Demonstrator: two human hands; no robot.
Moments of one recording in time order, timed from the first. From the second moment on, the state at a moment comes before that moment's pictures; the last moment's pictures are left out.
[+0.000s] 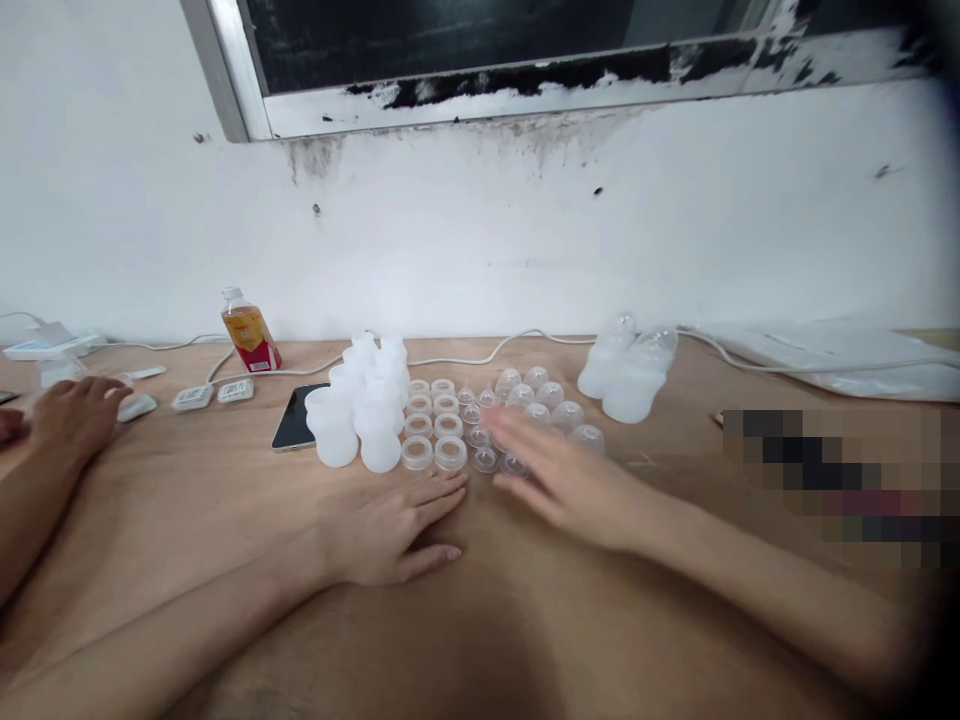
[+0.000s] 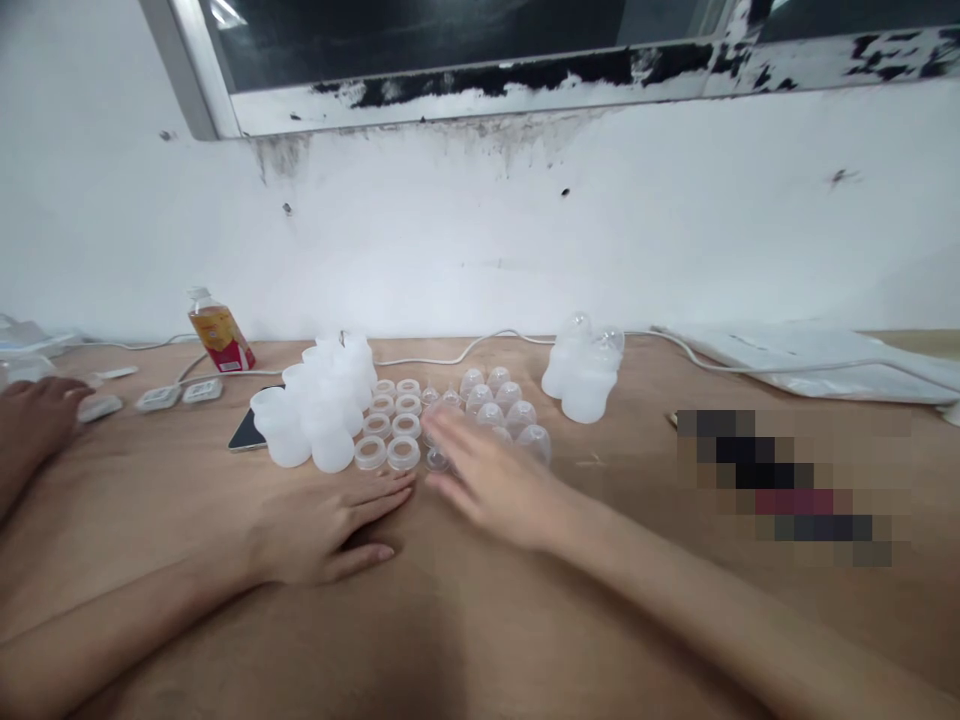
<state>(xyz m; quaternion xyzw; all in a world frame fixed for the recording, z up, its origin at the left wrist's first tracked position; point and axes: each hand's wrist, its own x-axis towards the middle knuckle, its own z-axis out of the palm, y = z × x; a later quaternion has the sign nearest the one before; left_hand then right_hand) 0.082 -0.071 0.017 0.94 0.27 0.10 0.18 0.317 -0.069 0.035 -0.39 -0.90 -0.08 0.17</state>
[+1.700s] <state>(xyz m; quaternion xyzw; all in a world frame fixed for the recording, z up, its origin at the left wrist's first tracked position) 0.085 -0.068 0.013 0.94 0.27 0.12 0.15 0.289 -0.099 -0.007 -0.40 -0.90 0.01 0.19</state>
